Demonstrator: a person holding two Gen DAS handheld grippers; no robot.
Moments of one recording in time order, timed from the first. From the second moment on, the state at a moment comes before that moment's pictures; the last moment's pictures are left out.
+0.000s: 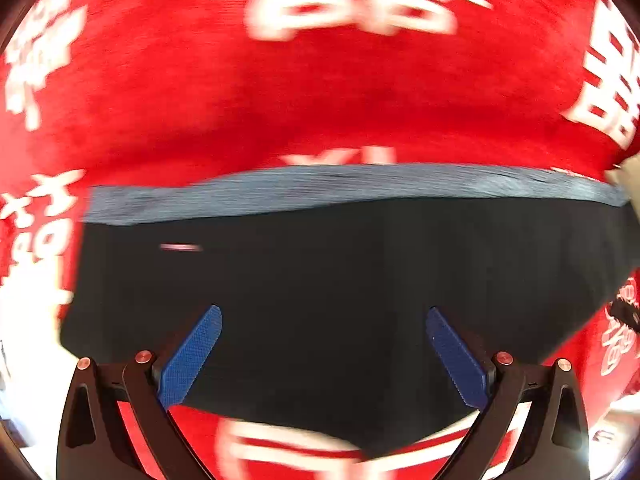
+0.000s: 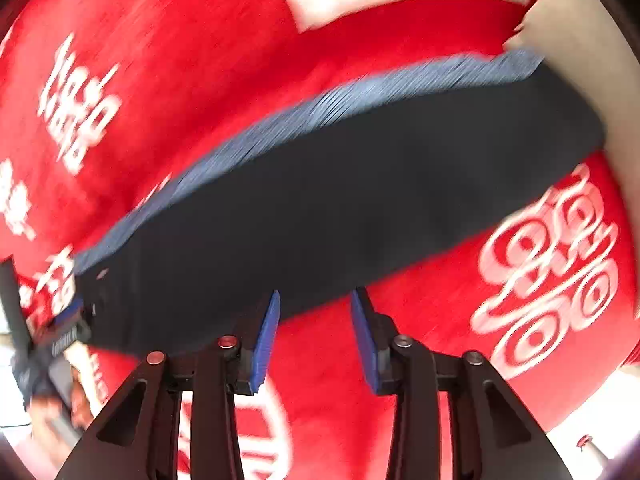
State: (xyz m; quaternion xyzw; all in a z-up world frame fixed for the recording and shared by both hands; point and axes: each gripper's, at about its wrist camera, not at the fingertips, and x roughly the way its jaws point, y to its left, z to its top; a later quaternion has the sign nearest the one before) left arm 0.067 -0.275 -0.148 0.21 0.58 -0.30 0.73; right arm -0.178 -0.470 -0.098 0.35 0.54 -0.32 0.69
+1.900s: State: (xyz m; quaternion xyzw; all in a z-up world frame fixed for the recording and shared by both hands) left arm -0.020 -0.398 -0.176 0.23 0.60 -0.25 0.73; right arm -0.277 -0.597 -0.122 0.27 0.53 -0.36 0.72
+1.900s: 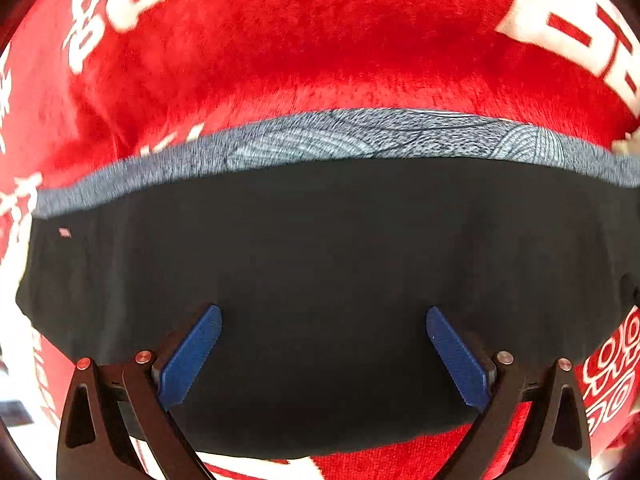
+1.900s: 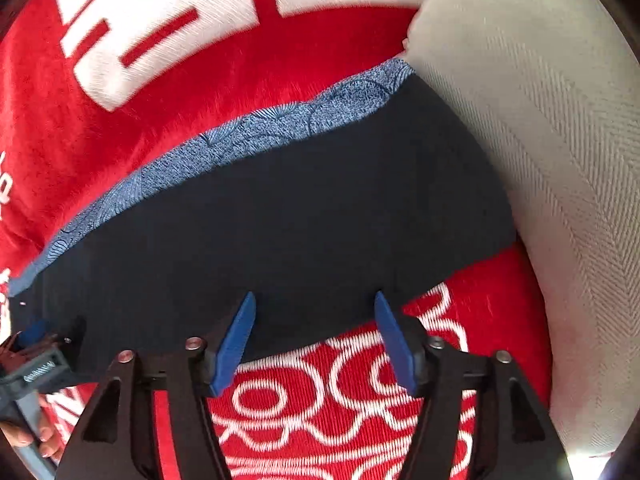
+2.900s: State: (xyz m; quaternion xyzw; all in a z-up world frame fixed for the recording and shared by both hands) left arm -0.008 -0.388 -0.198 0.23 0.59 -0.30 0.71; right arm -0.333 -0.531 -0.125 0.61 0.30 -0.32 0.66
